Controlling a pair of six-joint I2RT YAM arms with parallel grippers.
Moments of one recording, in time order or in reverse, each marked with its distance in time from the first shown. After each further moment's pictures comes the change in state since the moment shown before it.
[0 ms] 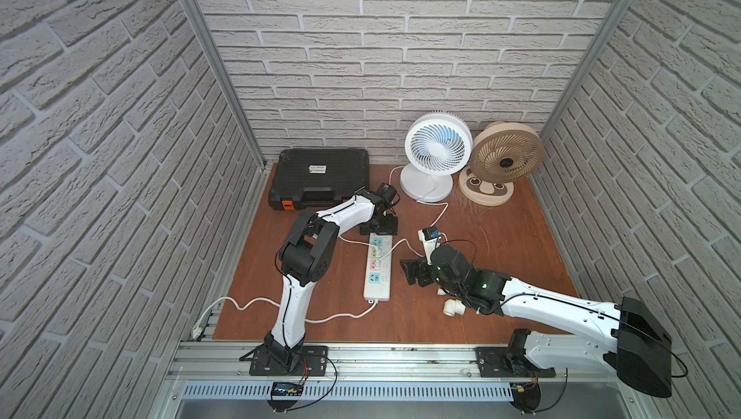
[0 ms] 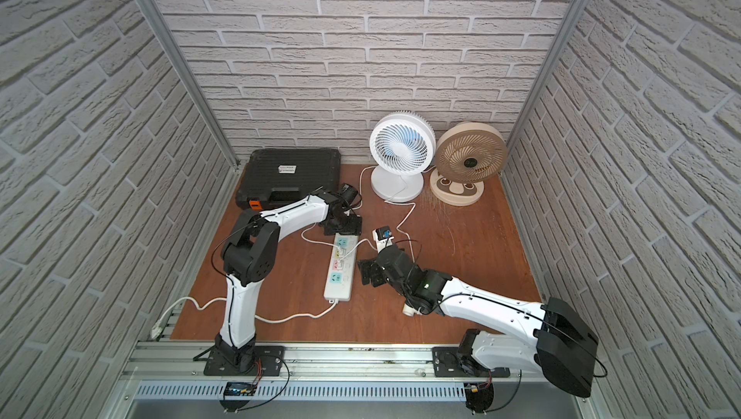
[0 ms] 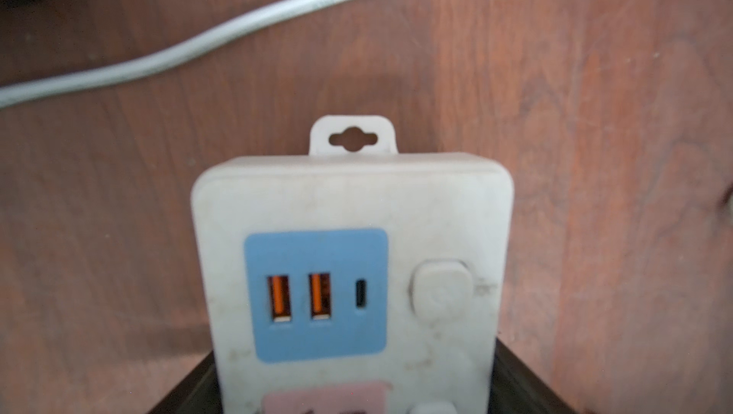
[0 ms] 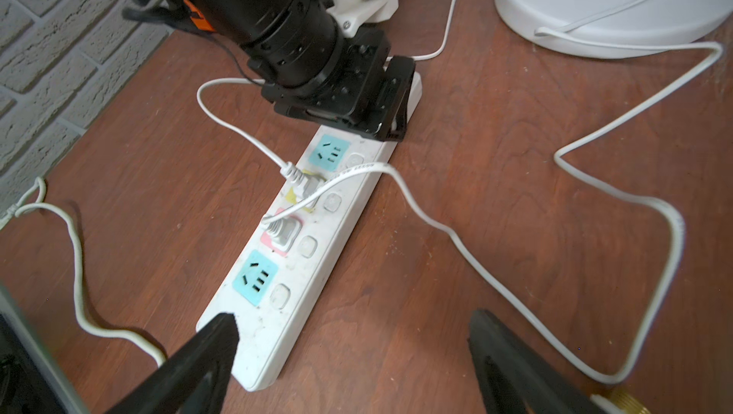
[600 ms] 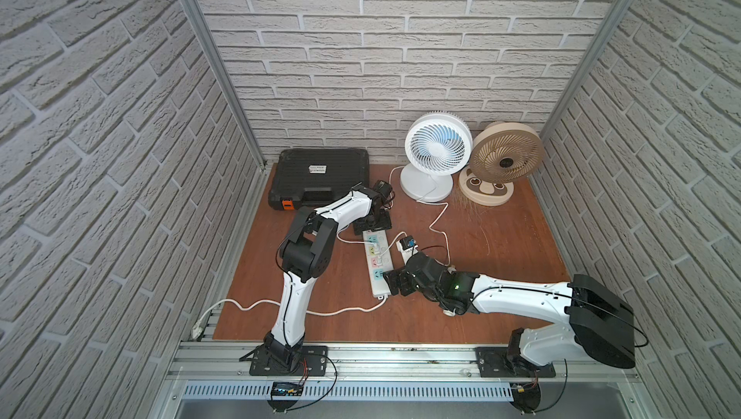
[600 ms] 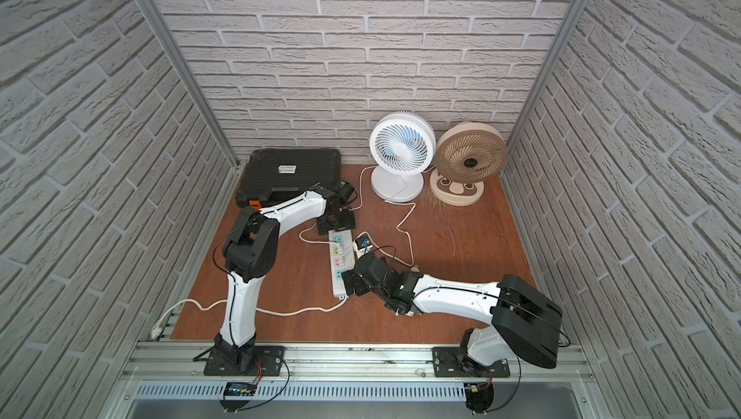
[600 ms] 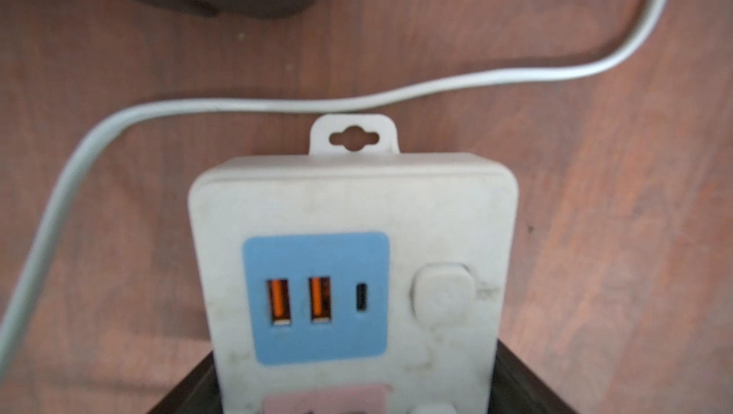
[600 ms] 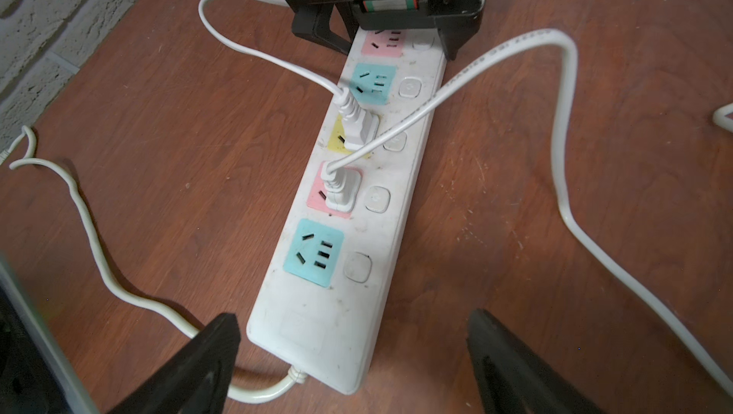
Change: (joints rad) left arm 0.033 0.046 0.082 -0.118 -0.096 -0.195; right arm 0.076 0.239 0.056 0.100 -0.030 0.044
